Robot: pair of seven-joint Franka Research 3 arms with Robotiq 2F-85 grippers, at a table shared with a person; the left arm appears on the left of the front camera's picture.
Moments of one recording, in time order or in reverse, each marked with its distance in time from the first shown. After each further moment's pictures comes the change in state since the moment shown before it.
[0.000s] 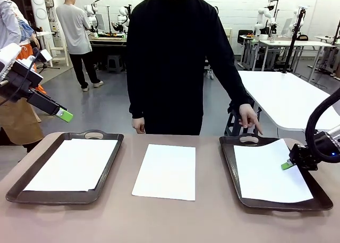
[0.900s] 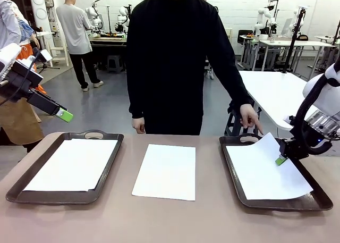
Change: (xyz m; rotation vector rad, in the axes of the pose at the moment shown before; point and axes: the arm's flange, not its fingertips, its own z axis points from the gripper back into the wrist) left arm 0.000 0.000 0.000 0.000 0.000 0.000; right arm 0.029 0.052 -0.015 -0.219 0.117 0.181
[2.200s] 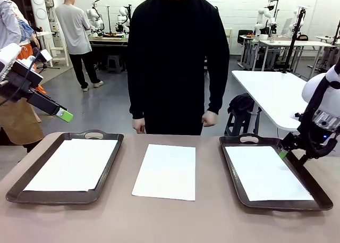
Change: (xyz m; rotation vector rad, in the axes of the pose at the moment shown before) left arm 0.000 0.000 0.000 0.000 0.000 0.000; right arm -0.012 0.009 0.024 -0.219 -0.058 -0.115
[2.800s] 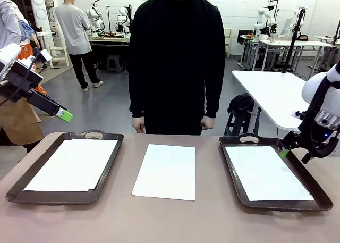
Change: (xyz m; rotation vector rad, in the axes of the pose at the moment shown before) left arm 0.000 0.000 0.000 0.000 0.000 0.000; right arm -0.006 0.008 0.007 -0.032 -0.010 -0.001
